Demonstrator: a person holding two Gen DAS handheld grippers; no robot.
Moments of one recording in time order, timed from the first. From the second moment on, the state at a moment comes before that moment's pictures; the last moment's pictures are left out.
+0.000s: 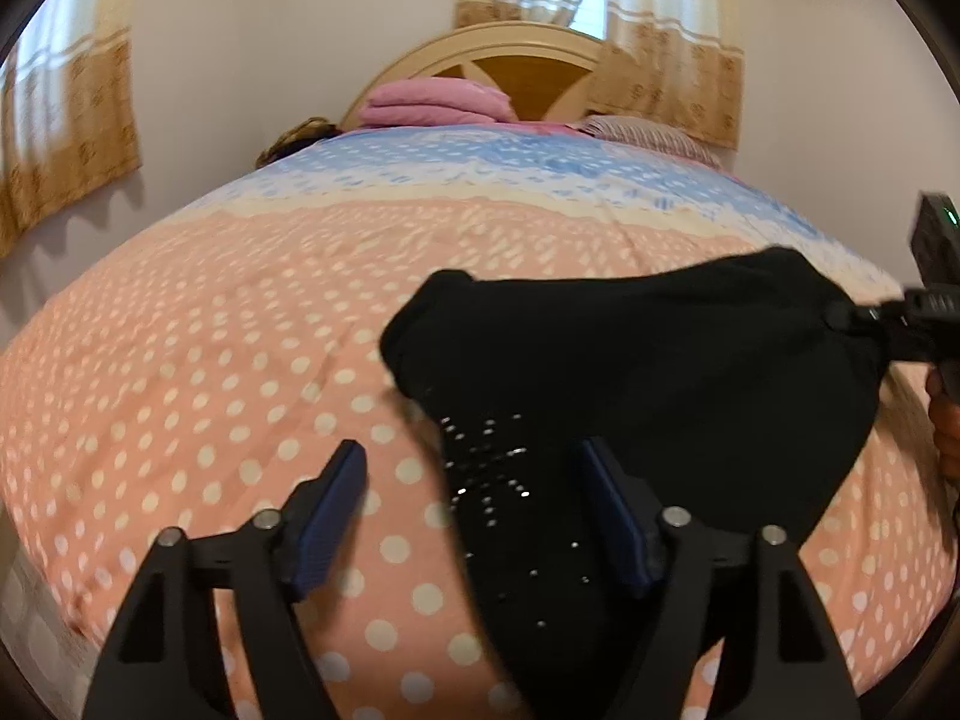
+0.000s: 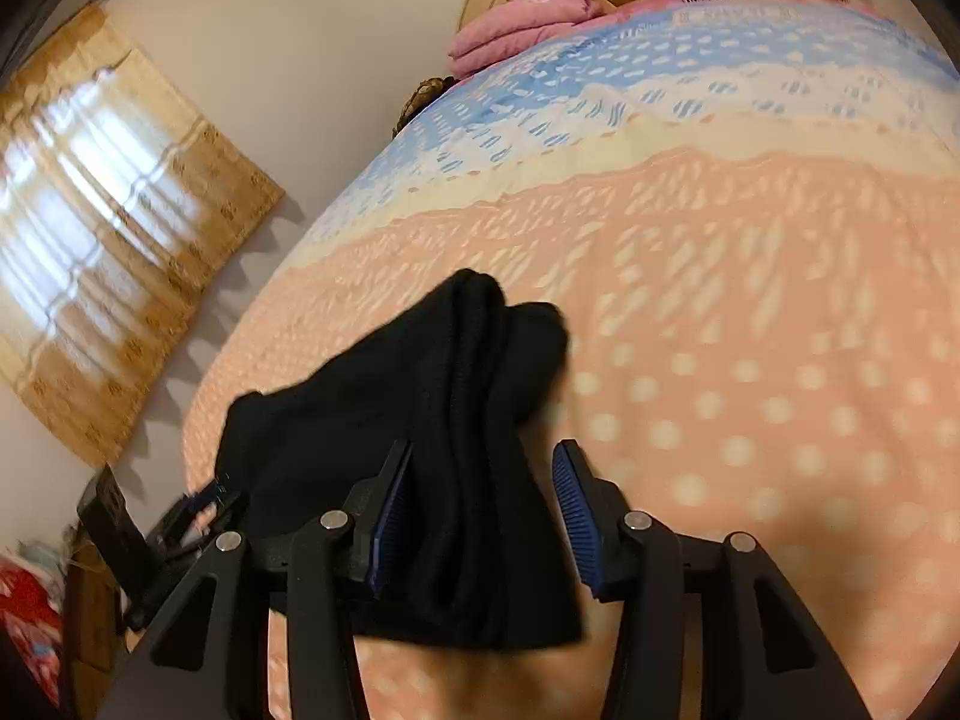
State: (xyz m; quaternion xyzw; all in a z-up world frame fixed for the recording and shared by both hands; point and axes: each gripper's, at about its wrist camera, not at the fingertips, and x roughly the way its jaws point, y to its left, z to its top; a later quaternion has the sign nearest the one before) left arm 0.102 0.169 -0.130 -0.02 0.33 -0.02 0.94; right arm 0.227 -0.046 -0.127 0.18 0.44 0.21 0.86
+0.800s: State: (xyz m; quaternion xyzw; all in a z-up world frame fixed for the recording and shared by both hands) left arm 0.041 0.099 -0.034 0.02 0.23 -0.01 0.97; right arm 0.039 -0.101 -0.013 0.05 0.24 0.12 0.96
